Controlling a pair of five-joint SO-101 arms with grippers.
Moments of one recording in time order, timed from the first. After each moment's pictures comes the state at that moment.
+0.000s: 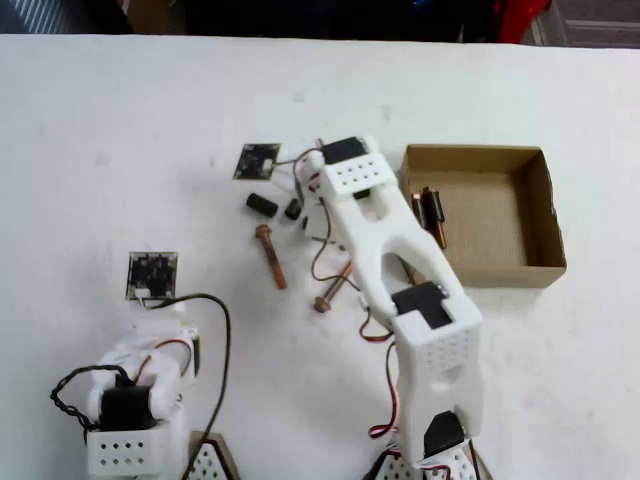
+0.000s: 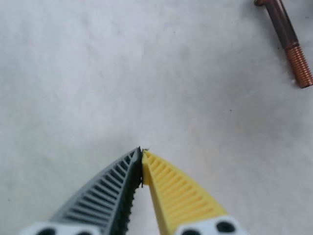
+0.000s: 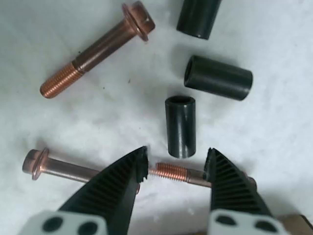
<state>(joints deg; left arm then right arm) -9.2 -104.1 97.1 73.3 0.5 -24.9 28.3 -14.0 75.8 58.2</state>
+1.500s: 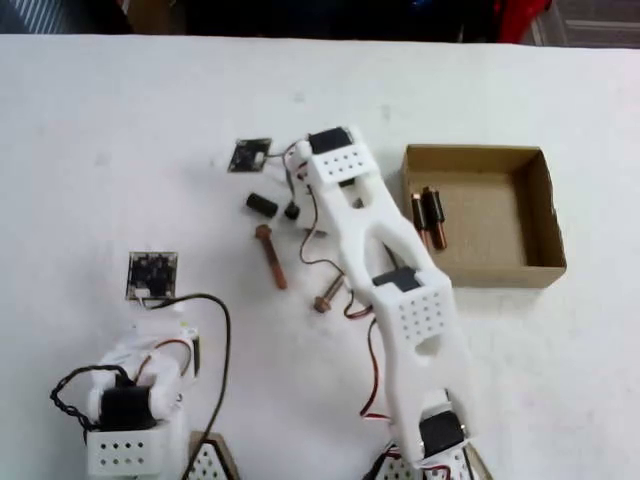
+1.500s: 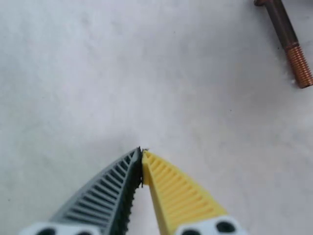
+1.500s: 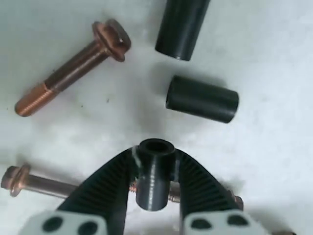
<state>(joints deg) -9.2 -104.1 97.1 73.3 0.5 -25.1 43.0 -34.9 83.7 58.2</state>
